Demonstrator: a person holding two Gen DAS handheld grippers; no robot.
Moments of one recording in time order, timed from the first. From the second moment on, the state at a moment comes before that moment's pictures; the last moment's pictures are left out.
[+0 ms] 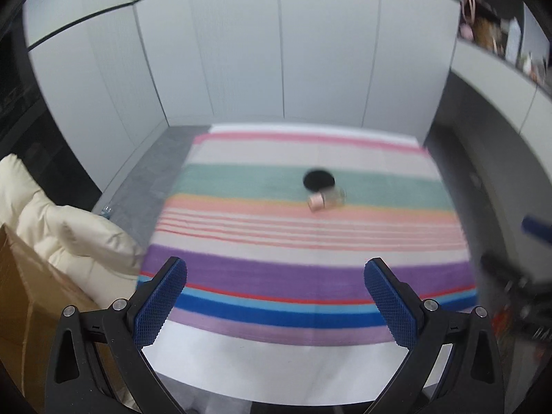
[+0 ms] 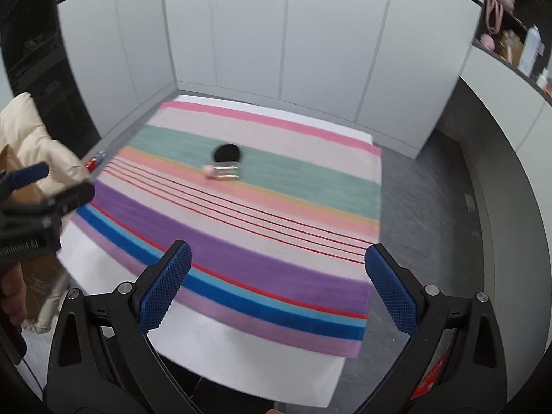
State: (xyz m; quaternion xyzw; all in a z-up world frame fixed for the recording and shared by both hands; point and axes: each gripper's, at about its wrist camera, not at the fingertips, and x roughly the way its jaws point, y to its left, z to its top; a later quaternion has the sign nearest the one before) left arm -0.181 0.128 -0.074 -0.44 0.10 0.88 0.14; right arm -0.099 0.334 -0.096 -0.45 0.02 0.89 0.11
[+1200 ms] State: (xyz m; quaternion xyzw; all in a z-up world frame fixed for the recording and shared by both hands) left arm -0.321 0.243 -0.232 -0.46 0.03 0.88 0.12; right arm -0.240 0.419 -0.259 -0.48 0.05 0.87 0.14
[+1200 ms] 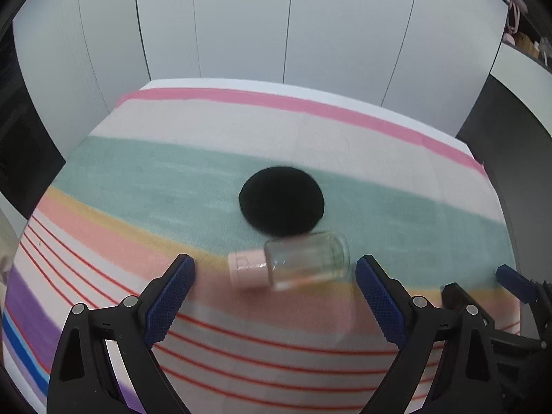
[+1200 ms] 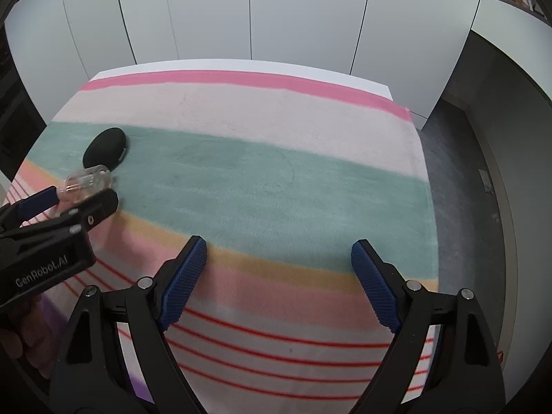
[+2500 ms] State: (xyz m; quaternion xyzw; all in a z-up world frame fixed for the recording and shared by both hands) left arm -0.328 0.115 -0.209 -0.46 0.01 0.88 0.09; right arm -0.342 0.284 -0.250 -0.46 0.00 0.89 0.03
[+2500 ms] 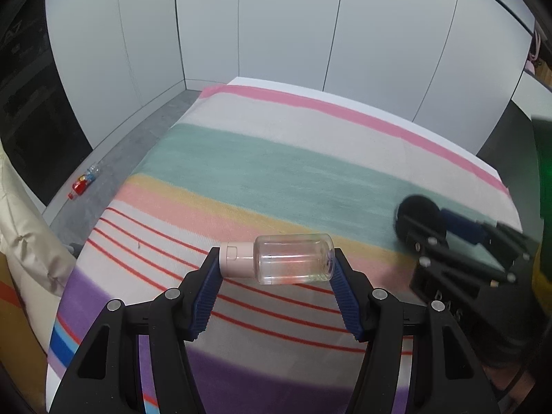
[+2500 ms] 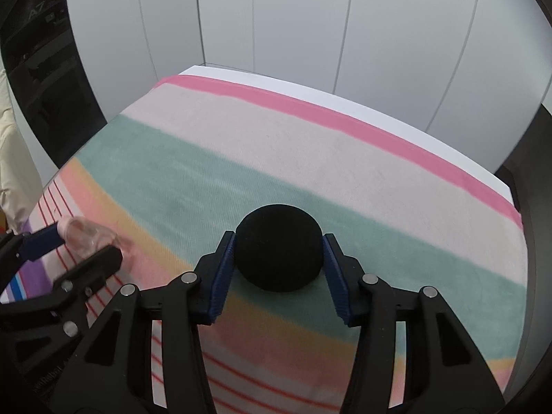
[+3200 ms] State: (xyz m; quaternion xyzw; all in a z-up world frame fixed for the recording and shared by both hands) left arm -0.229 0.129 -0.099 -0.48 0.01 0.87 0.13; right arm -0.177 0.324 -0.132 -0.48 0.06 0.87 0.09
